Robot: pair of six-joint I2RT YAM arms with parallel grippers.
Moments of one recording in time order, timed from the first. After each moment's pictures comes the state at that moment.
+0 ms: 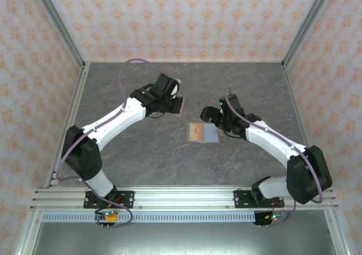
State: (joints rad) left arm -0.56 1.64 1.43 -0.68 0.01 -0.36; right arm 0.48 1.33 0.85 -0.35 -0.09 0.78
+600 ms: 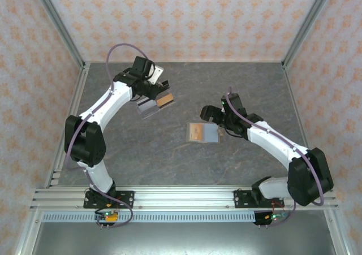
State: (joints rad) left arm -0.28 1.78 1.57 -0.76 0.05 0.18; right arm 0.46 1.32 0.85 -0.35 -0.08 0.71
